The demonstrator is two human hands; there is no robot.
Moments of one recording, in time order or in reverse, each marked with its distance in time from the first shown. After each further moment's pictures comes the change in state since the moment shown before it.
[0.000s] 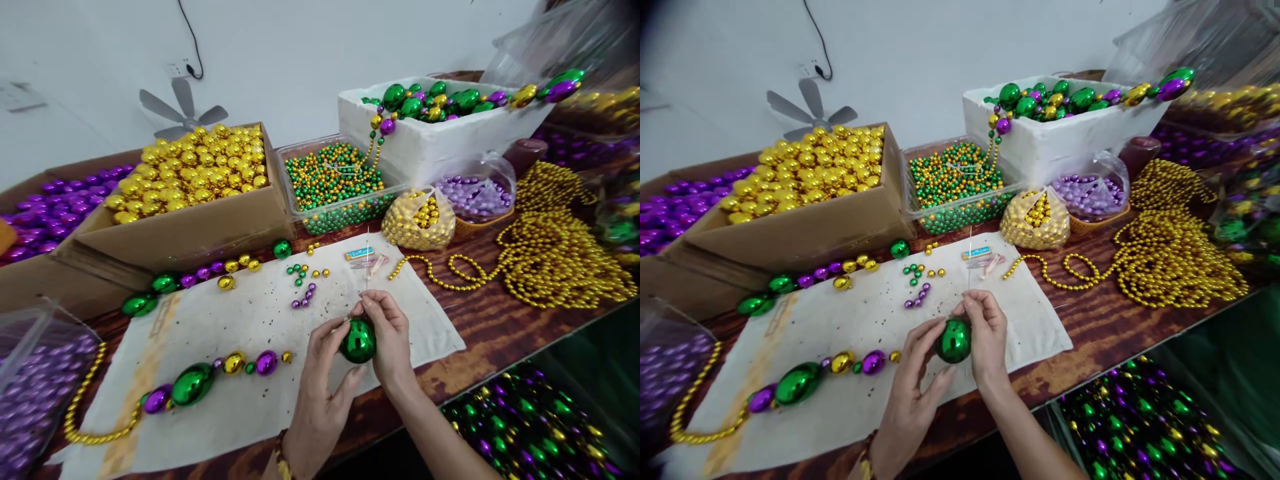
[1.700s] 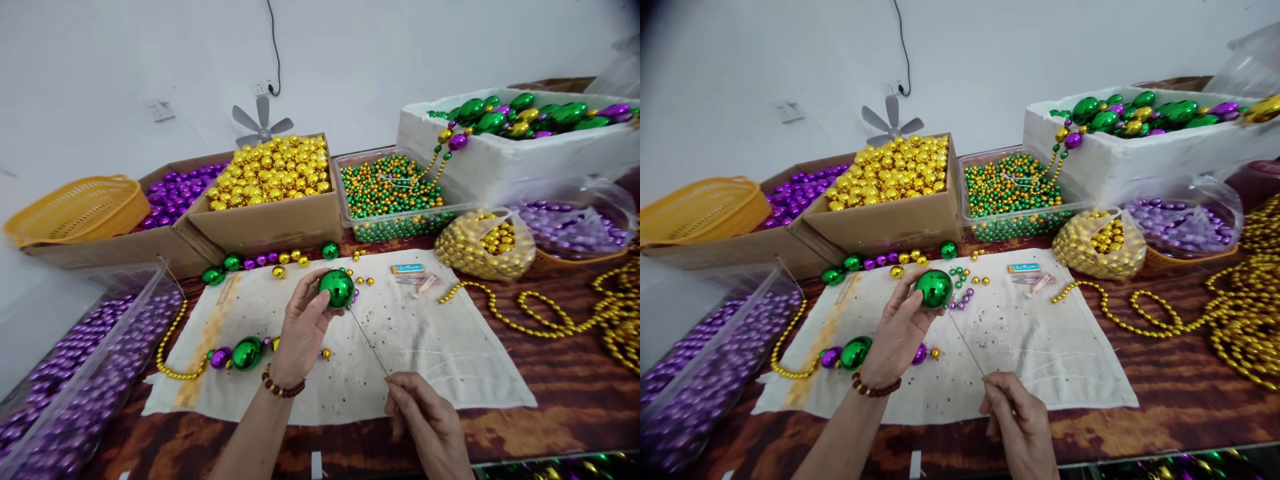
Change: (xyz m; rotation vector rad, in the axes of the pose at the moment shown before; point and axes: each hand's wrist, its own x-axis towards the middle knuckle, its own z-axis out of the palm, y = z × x) left_hand 0.055 0.008 -0.087 -0.846 0.287 -0.192; right_hand -0.072 0.016 -0.036 -0.581 -0.346 0.097
